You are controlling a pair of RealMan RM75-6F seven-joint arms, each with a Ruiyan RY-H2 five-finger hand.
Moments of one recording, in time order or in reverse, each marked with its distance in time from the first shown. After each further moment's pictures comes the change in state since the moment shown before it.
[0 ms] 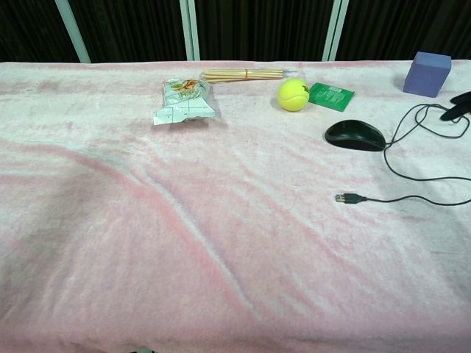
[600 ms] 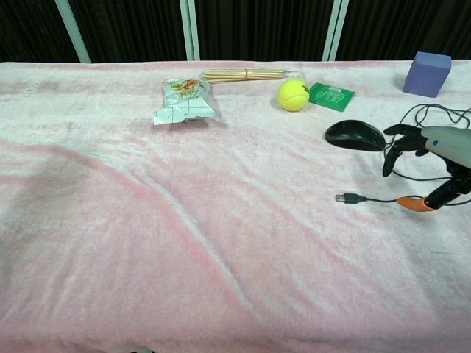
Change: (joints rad) left arm 0.040 -0.086 0.004 0.192 0.020 -0.007 -0.056; right arm 0.139 -0.261 0.060 0.174 0.248 -0.097 -0.138
